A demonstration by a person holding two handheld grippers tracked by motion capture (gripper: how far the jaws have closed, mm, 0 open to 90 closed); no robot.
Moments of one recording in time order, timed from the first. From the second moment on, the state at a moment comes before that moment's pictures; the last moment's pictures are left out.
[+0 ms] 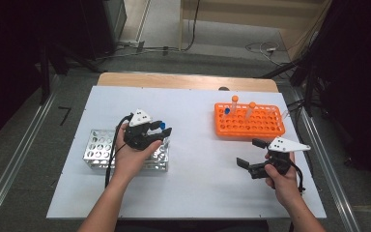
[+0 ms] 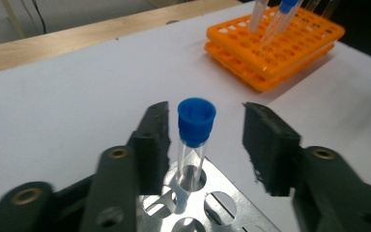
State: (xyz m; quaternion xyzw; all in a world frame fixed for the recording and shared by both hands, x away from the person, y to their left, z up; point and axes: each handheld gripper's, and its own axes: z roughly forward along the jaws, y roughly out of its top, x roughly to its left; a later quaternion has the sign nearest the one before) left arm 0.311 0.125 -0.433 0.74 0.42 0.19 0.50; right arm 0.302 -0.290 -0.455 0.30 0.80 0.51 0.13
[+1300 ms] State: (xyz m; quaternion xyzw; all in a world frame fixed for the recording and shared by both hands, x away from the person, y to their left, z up) left arm 0.252 0.151 -0.448 0.70 0.38 0.15 0.58; right arm 0.397 -0.229 -0.467 0.40 0.76 0.48 0.17
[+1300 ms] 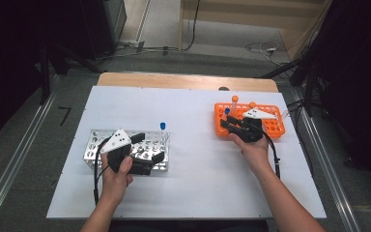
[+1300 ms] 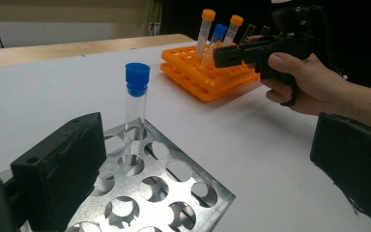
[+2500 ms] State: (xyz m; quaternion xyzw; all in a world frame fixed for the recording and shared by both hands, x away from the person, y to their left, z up) left arm 0.251 0.139 -0.444 0.71 0.36 0.15 0.59; right arm 0.373 -0.228 -0.442 0.36 0.75 0.52 0.19
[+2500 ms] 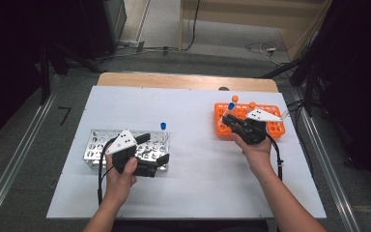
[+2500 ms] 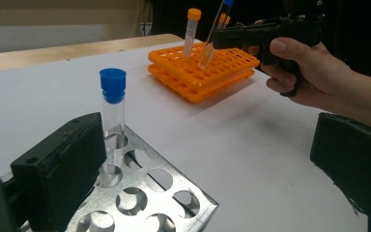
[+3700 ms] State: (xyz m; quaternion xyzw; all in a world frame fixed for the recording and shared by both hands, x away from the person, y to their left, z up) left arm 0.244 0.086 -0.426 0.73 0.32 0.12 0.59; right arm 0.276 -0.200 -0.440 0.26 0.80 0.53 0.11
